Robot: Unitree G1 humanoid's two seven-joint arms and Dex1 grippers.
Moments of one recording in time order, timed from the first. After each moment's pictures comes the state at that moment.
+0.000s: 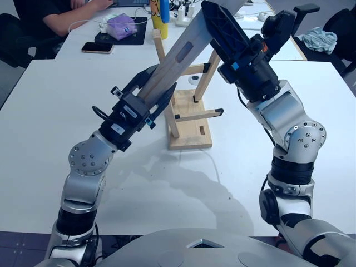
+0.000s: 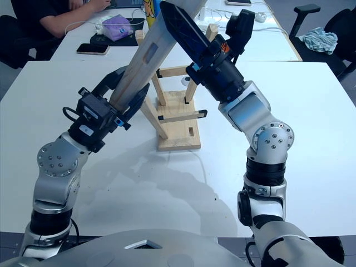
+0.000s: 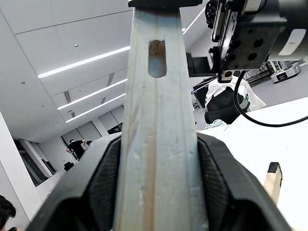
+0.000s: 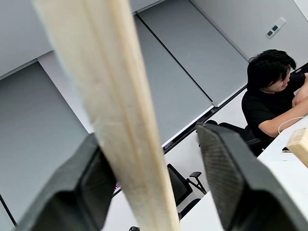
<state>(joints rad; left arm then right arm) -0.09 0.37 -0.11 -0.59 -0.03 0.04 -0.43 -0.53 -0.26 -0.09 -0.31 1.56 0.65 0.09</state>
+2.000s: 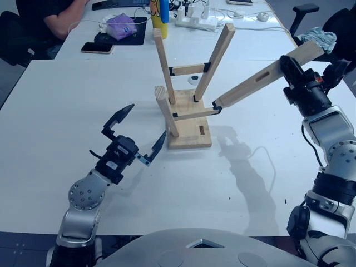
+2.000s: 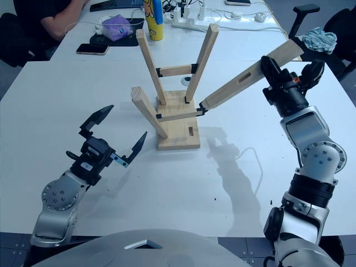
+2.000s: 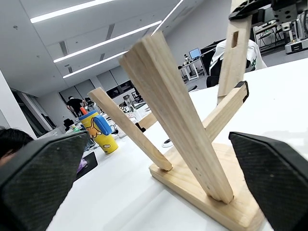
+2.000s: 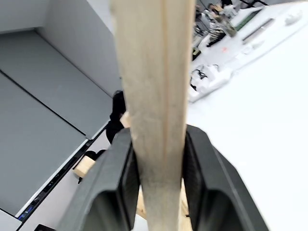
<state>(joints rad) 0.29 0.36 -0.08 -0.53 0.04 -0.16 -0.39 -0.31 -0.47 -0.46 -0.10 1.33 0.69 -0.01</state>
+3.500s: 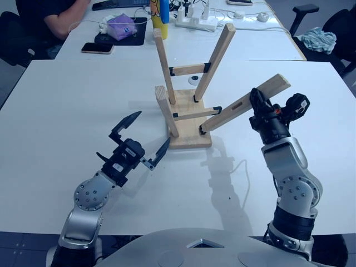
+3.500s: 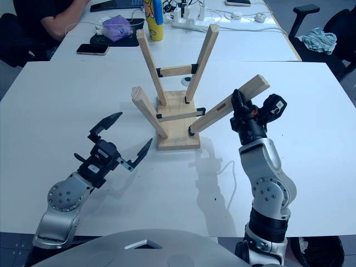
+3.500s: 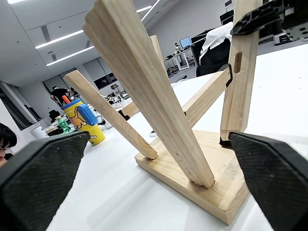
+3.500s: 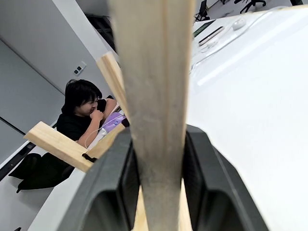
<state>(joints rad) 0.29 0.38 -0.12 -0.52 0.04 -0.11 -0.43 -0.02 -0.11 -0.23 -0.56 0.97 0.57 -0.30</state>
